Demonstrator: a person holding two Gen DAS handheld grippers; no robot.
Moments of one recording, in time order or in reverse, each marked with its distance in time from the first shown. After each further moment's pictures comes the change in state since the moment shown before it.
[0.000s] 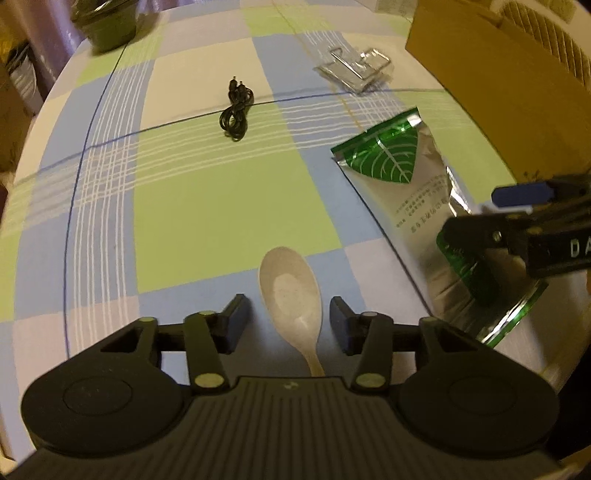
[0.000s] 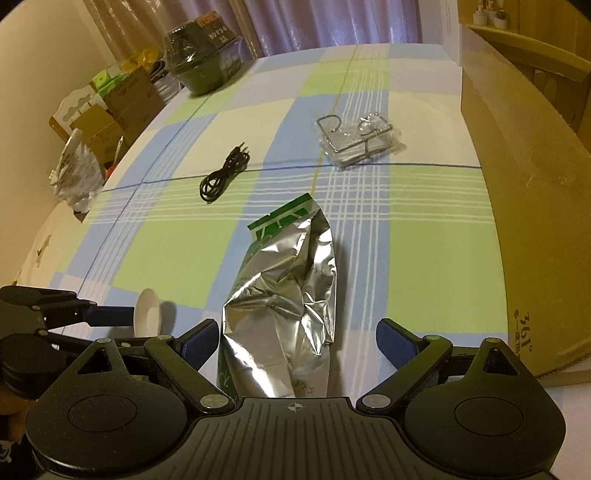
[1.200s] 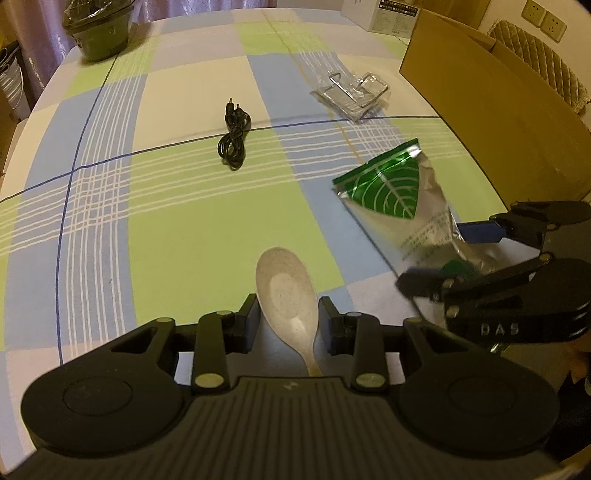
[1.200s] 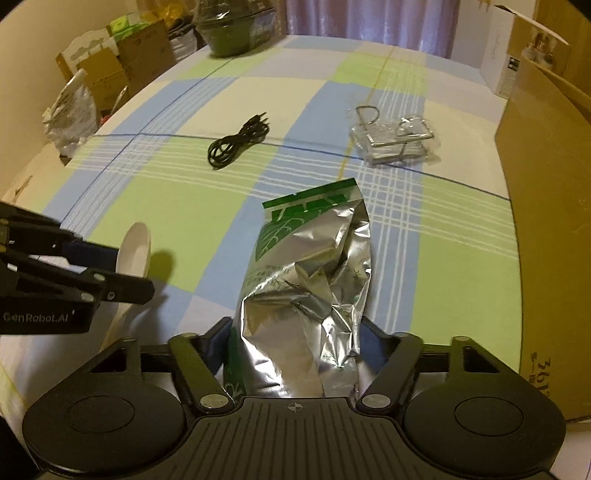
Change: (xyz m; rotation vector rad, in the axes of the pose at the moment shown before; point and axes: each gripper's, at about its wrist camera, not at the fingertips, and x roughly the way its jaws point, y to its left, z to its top) left arm 0.000 0.020 0.016 -0.034 -0.050 -0.085; right arm 0.034 0.032 -0.002 -0.193 0.040 -0.117
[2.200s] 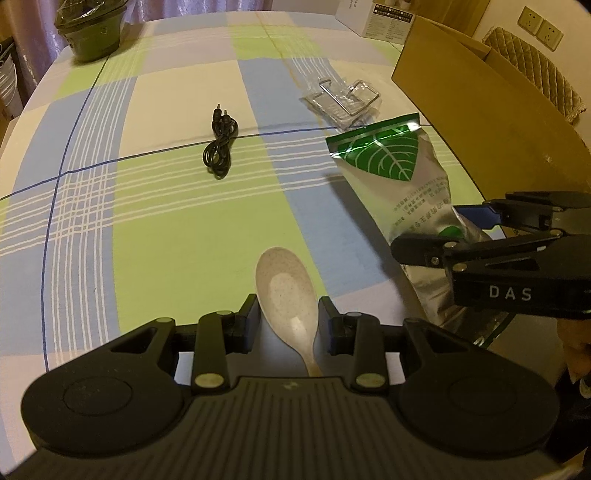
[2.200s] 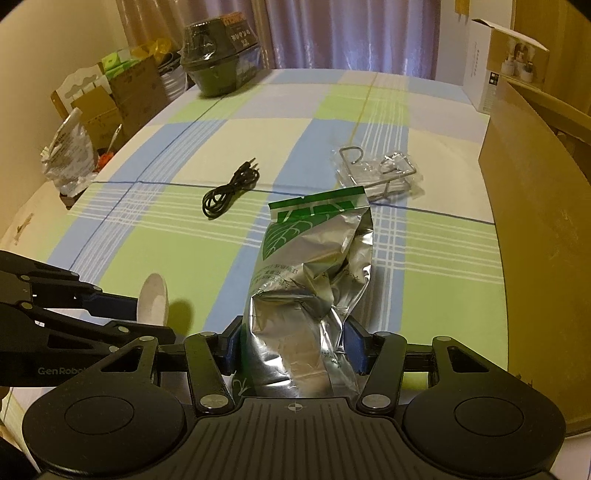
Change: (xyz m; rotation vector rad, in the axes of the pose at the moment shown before) left arm 0.002 -0.007 0.008 -0.016 -0.009 -0.037; right arm -0.016 -0.006 0.017 0.048 -0.087 0.017
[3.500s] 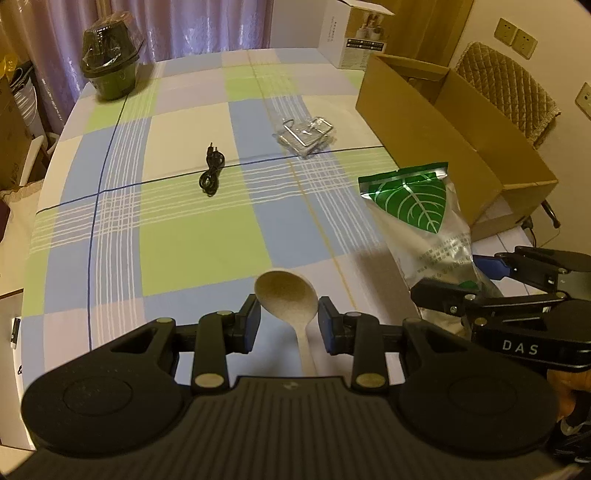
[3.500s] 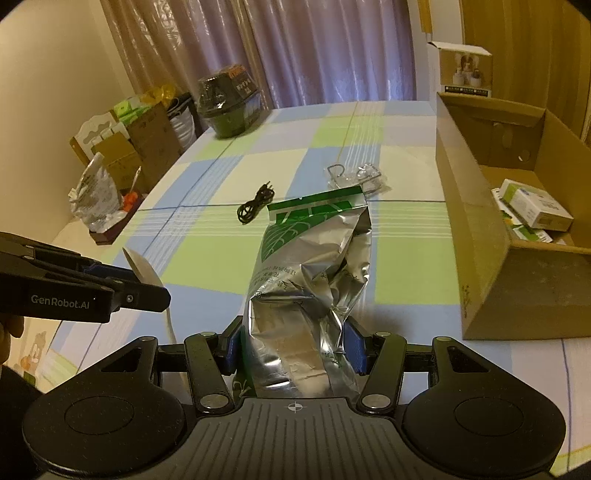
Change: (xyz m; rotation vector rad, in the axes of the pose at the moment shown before) left arm -0.106 -0.059 -0.027 0.013 -0.062 0.047; right arm -0.124 0.008 -0.062 0.100 -0.115 0.052
